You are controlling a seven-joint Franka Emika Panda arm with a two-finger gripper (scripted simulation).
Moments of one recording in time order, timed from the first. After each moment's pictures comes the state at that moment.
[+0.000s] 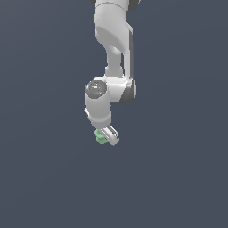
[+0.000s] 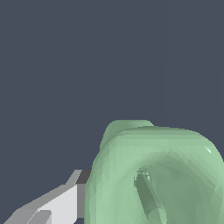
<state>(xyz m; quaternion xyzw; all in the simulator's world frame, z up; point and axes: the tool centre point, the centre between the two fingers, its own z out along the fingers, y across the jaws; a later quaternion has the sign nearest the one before) 0.017 -0.055 0.091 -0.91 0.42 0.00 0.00</state>
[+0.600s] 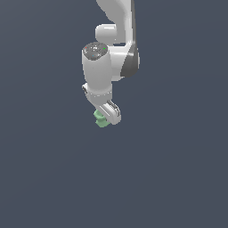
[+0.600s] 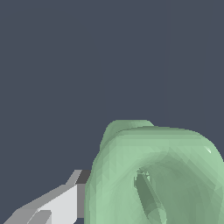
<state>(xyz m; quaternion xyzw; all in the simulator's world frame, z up) -0.027 -0.050 0.185 -0.91 0.42 0.00 0.00</state>
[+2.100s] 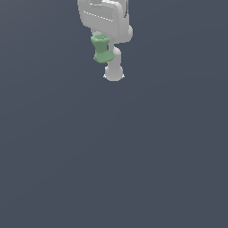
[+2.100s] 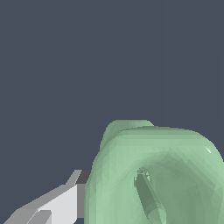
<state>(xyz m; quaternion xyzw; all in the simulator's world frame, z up) -0.138 -0.037 0.443 -0.91 0.42 0.00 0.00</state>
